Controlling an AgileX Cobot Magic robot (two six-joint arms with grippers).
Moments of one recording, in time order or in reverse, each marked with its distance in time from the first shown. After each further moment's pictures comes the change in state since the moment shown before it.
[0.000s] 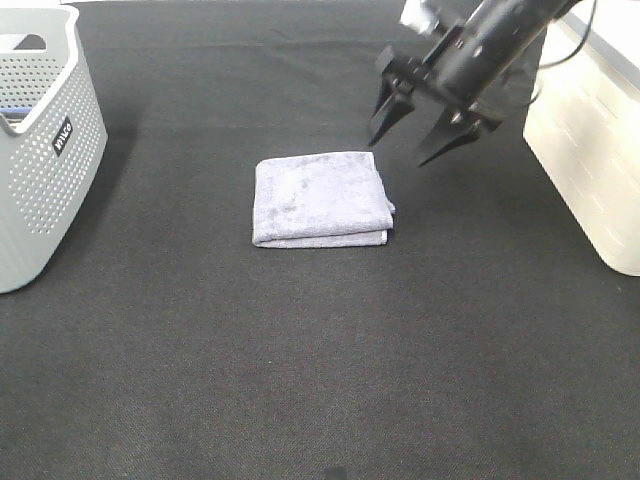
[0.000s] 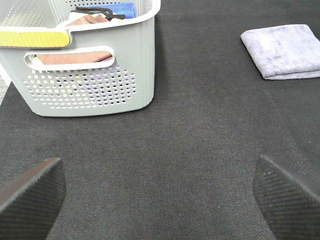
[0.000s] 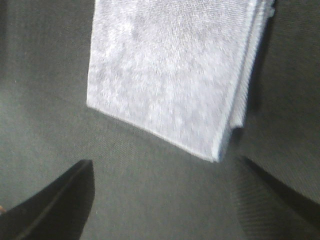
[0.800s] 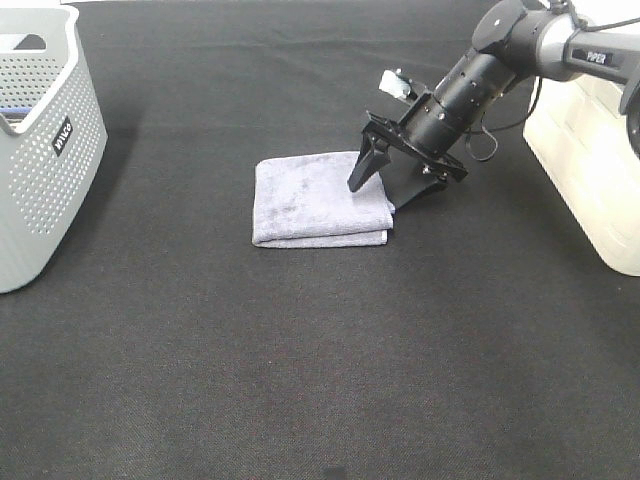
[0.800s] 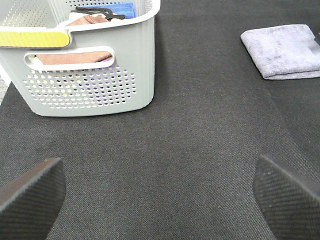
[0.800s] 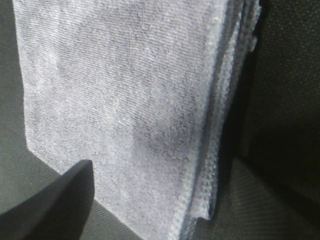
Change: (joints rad) left arm 0.000 0.000 0.000 0.000 0.000 0.000; right arm -0.001 0.266 -0.196 0.029 0.009 -0.012
